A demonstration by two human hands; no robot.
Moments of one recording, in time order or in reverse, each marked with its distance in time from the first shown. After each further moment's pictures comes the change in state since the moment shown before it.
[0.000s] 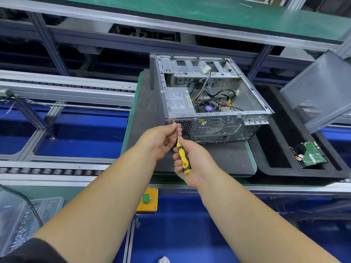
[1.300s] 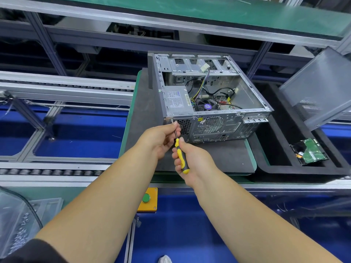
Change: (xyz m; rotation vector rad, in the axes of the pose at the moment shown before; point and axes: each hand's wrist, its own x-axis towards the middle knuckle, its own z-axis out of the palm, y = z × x) left_hand 0.004 -0.002 0.005 -0.019 0.069 -0.004; right_hand -0.002 0.002 0.003 -0.046 0.096 -0.050
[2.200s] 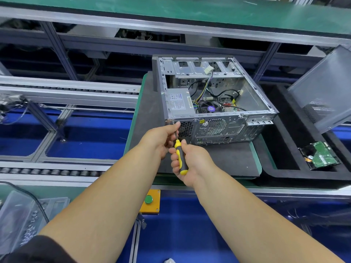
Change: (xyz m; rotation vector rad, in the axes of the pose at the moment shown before) left_hand 0.007 0.002 0.002 0.096 0.123 -0.045; right_hand 0.000 -0.009 0.002 0.042 -0.111 0.136
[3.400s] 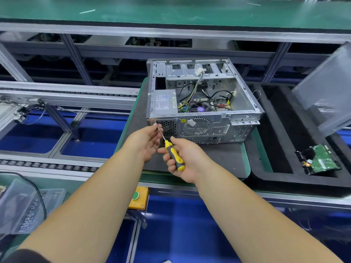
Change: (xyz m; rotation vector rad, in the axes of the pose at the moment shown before) left_hand -0.028 -0.015 0.024 -0.184 0.118 0.102; right_hand 0.006 -0.024 -0.066 -0.151 -0.296 0.002
